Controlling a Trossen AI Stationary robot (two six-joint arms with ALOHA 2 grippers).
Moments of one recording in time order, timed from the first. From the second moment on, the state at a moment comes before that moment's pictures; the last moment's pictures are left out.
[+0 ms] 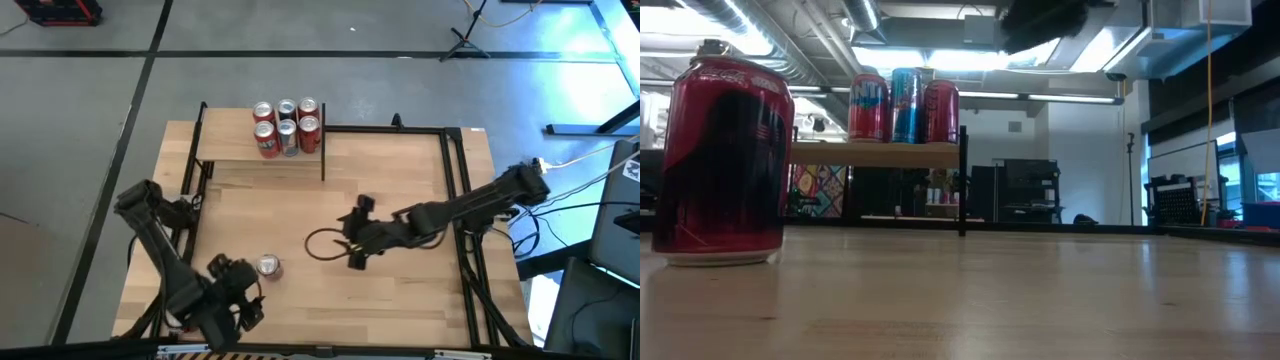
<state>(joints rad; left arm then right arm) -0.87 1.78 1.68 -1.37 -0.53 -1.60 0.36 1.57 1.27 -0.48 0.43 0.26</state>
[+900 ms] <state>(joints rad) -0.95 1.80 1.16 -1.07 -0.66 -2.09 0.29 2.16 1.48 0.13 0.35 0.28</state>
